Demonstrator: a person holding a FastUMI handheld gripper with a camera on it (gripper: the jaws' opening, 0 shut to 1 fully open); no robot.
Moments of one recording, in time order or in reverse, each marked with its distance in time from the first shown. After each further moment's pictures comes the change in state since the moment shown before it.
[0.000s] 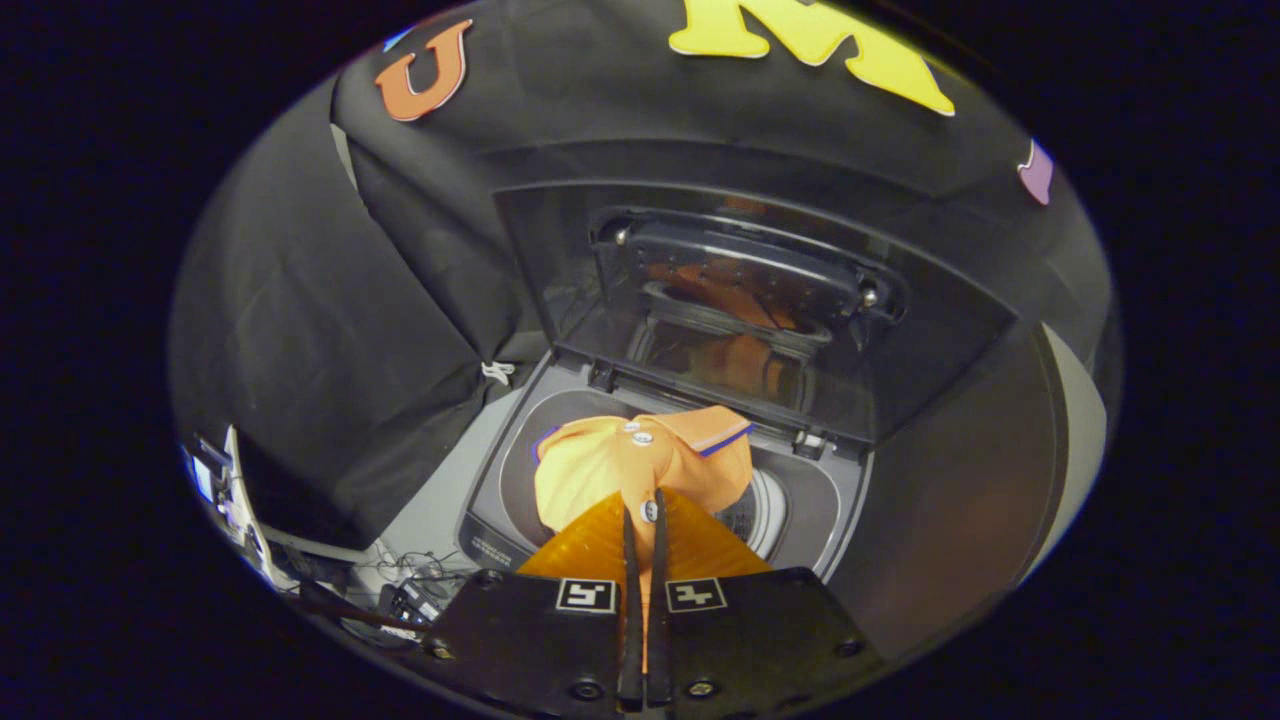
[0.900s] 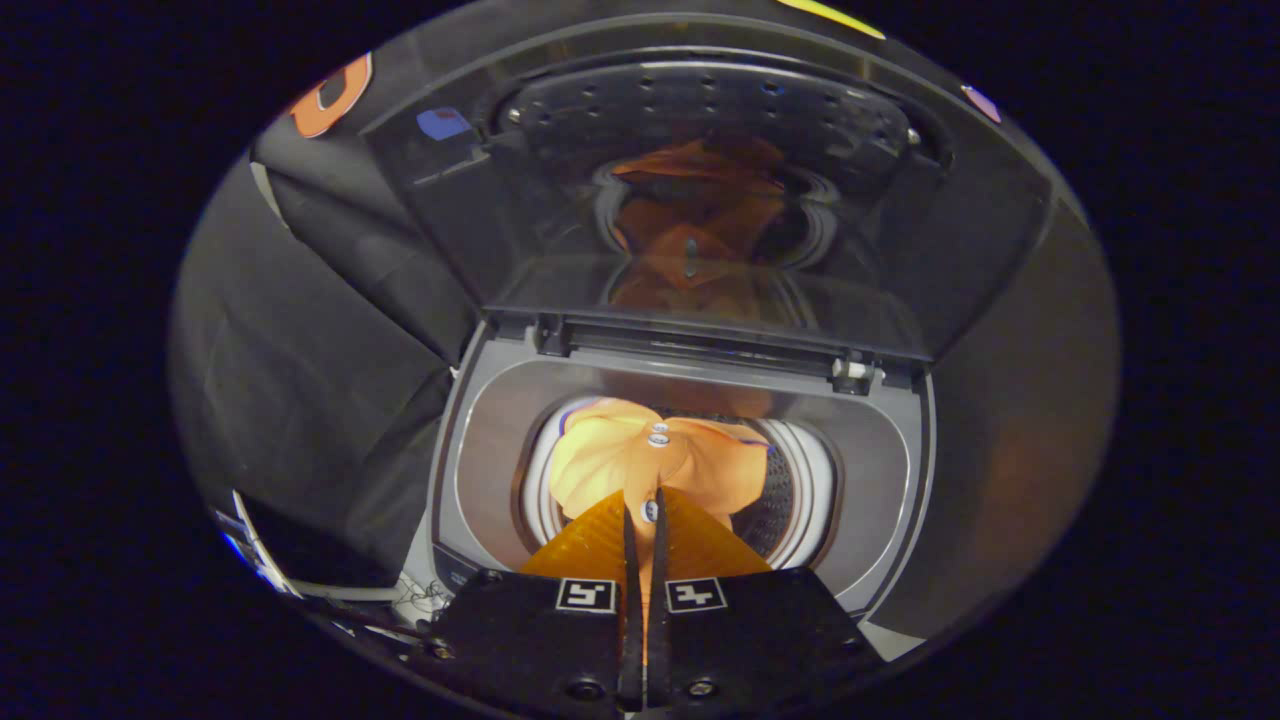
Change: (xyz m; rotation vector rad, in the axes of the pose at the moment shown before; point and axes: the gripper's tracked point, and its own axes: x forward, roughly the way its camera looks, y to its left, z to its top) arm 0.080 -0.005 -0.032 0.222 0.087 -0.044
